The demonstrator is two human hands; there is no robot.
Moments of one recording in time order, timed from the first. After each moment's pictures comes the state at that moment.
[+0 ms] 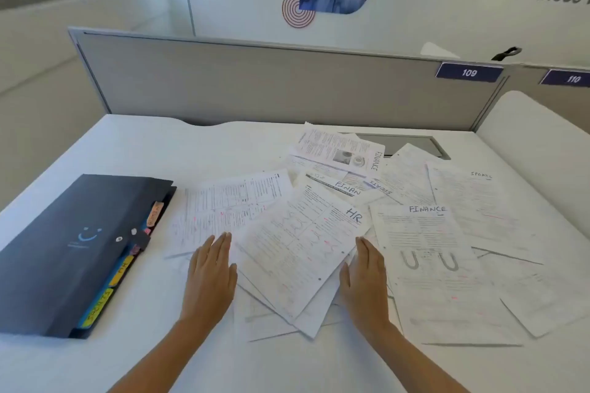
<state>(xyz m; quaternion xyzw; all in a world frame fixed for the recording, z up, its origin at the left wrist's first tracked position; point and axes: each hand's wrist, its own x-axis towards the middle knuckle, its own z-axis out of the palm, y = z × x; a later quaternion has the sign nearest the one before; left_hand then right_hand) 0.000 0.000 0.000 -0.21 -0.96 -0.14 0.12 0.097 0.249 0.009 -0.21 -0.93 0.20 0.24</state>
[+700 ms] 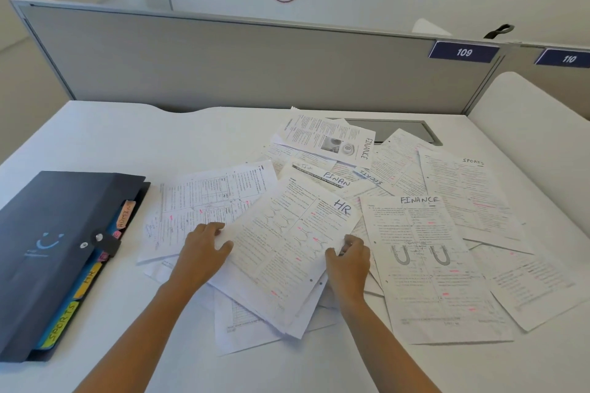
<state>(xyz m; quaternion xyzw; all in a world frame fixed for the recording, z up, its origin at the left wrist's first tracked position) -0.064 0.032 0.019 -0.08 -0.94 -0.32 -0.11 0.049 0.250 0.027 -0.45 -0.75 0.46 0.14</state>
